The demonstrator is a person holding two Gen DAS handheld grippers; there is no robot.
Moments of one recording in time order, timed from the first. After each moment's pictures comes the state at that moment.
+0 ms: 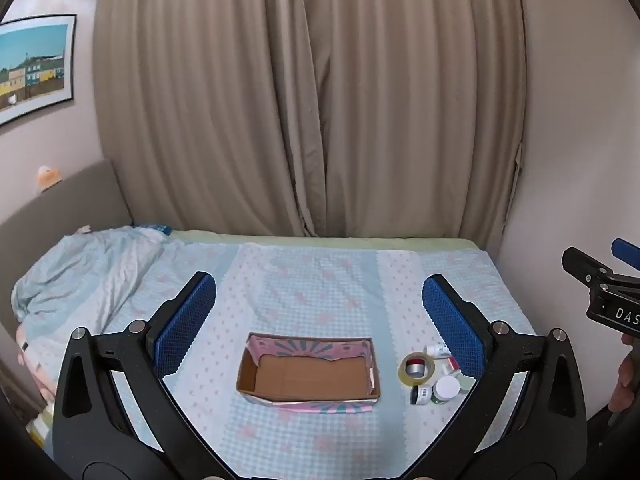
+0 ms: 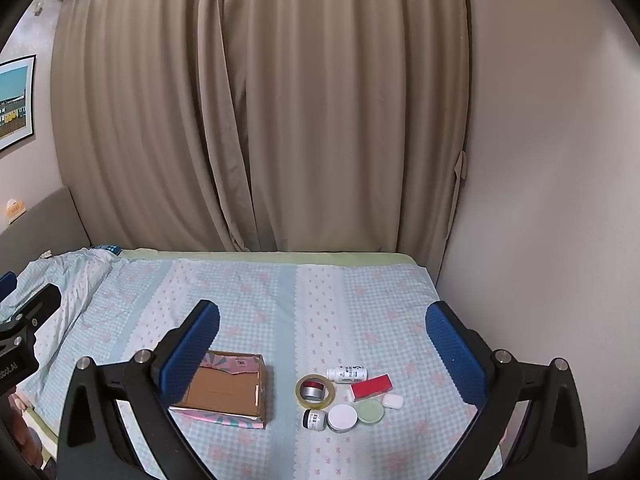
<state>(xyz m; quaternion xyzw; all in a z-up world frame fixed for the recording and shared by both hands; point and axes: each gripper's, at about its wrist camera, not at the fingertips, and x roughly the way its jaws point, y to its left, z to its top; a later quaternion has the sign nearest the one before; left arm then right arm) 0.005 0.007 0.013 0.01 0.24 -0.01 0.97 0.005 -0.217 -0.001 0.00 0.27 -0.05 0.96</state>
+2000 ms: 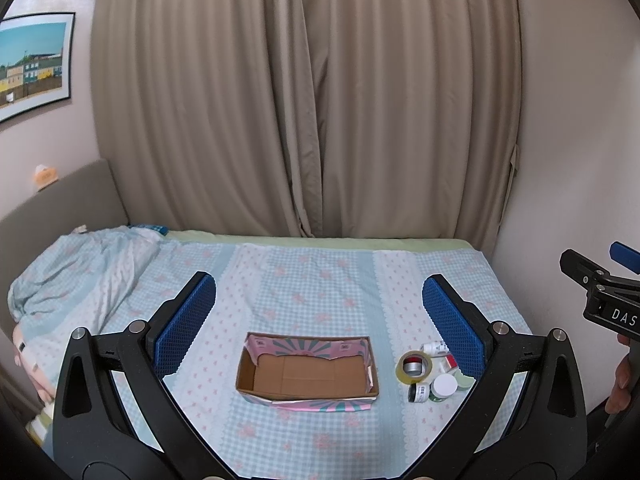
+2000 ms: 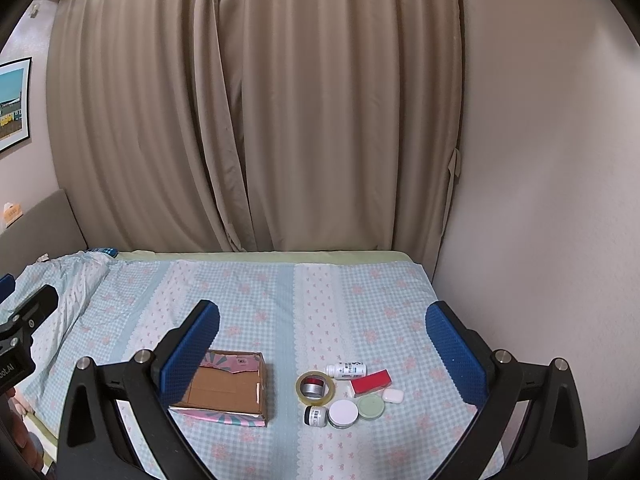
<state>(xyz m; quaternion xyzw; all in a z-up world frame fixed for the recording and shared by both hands) -0.004 0.010 0.015 0.00 0.23 -0.02 0.97 -0.001 -0.213 0.002 0.01 0.27 -0.06 0.96</state>
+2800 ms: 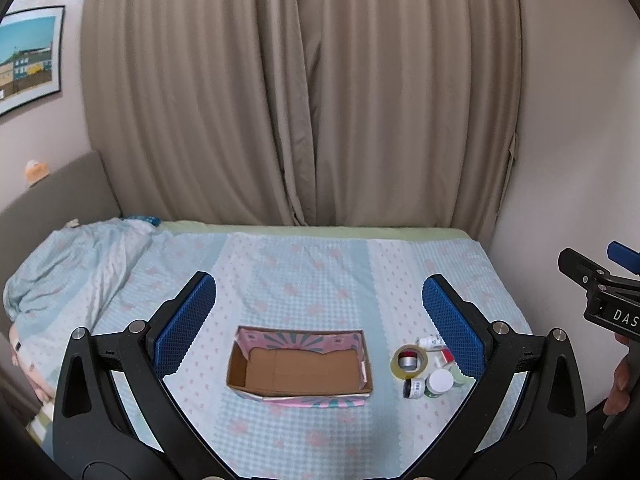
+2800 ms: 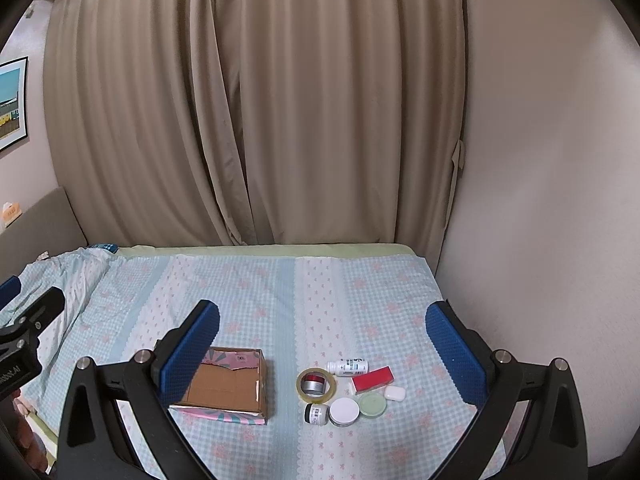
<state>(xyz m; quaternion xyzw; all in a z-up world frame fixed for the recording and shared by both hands) 0.015 0.001 -0.004 0.00 0.26 -0.03 0.97 0.009 -0.219 0.001 0.01 0.29 -0.06 0.96</state>
